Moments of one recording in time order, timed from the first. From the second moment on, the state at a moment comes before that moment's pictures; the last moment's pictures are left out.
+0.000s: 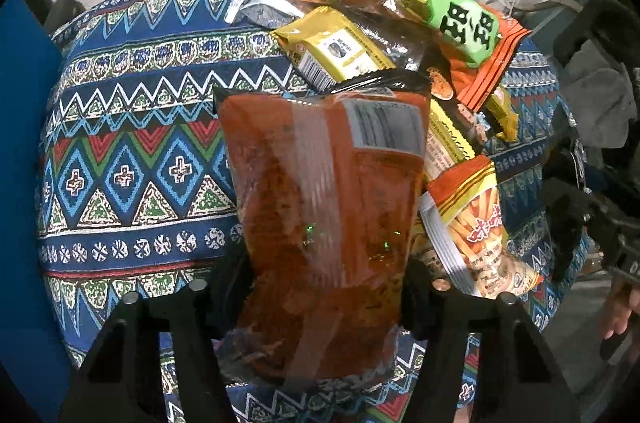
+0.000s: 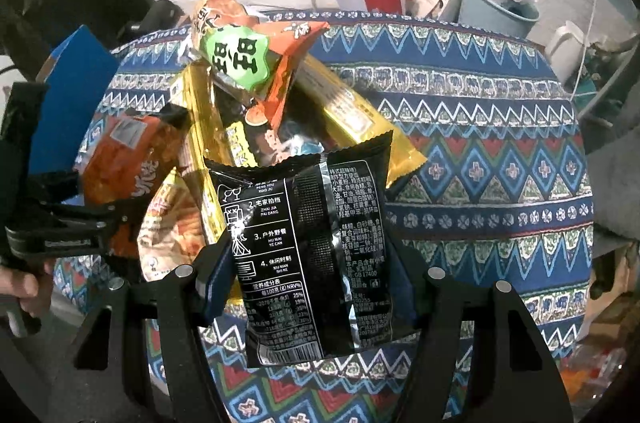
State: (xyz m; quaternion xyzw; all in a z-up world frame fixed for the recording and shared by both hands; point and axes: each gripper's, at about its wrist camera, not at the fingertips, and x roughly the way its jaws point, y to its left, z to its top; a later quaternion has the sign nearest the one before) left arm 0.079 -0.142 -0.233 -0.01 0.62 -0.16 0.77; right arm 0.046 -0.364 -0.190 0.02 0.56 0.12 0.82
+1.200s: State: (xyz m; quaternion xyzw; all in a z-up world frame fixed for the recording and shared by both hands) left arm 0.053 -0.059 -0.120 0.01 0.51 -0.10 0.86; right arm 0.067 -0.295 -0.105 0.01 0.43 0.14 0.89
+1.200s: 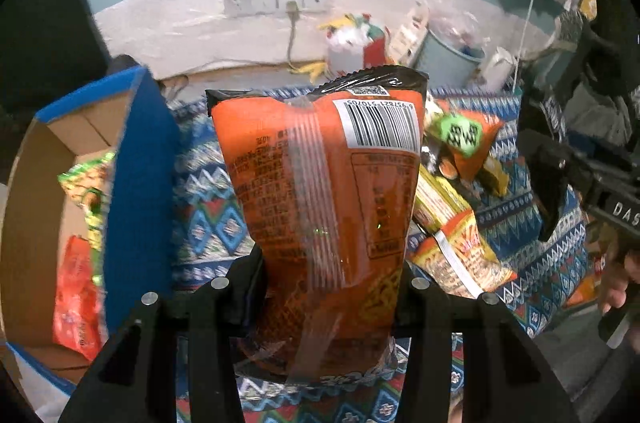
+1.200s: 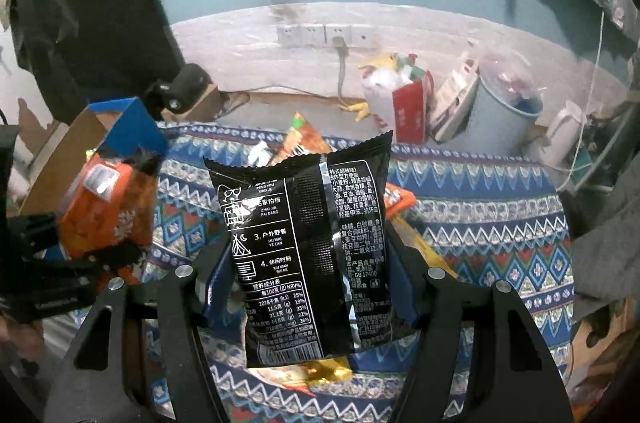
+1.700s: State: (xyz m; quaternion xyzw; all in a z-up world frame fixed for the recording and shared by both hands) left arm 0.039 -0.001 -0.084 -0.03 0.47 -0.07 0.88; right arm 0.074 -0.247 -0.085 0.00 0.42 0.17 0.89
